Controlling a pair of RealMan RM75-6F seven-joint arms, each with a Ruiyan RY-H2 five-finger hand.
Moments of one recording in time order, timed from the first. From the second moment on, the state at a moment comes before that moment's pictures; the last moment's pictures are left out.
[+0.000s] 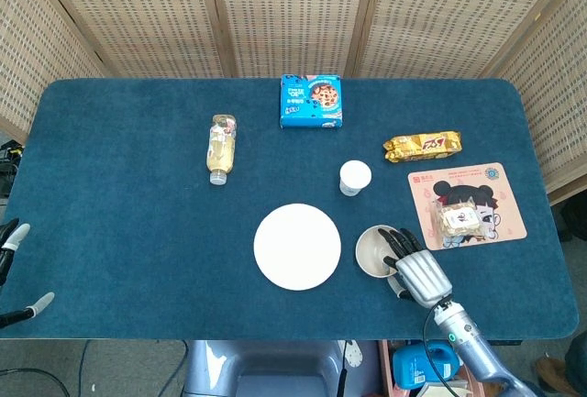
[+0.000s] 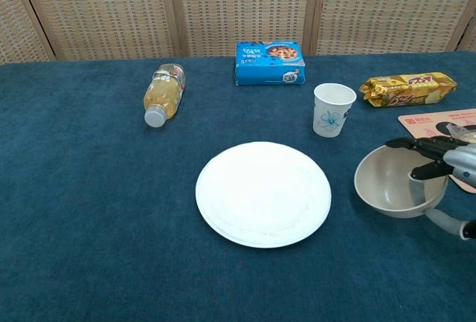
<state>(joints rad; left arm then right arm) 0.00 -1.02 0.02 -1.64 1.64 1.62 -0.12 0.33 -1.50 0.01 -1.33 -1.67 1.19 -0.07</state>
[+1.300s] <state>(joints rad) 0.01 -1.00 0.01 -1.63 1.62 1.62 -0.19 0.64 -1.69 0.14 -1.41 -1.56 1.01 -0.15</state>
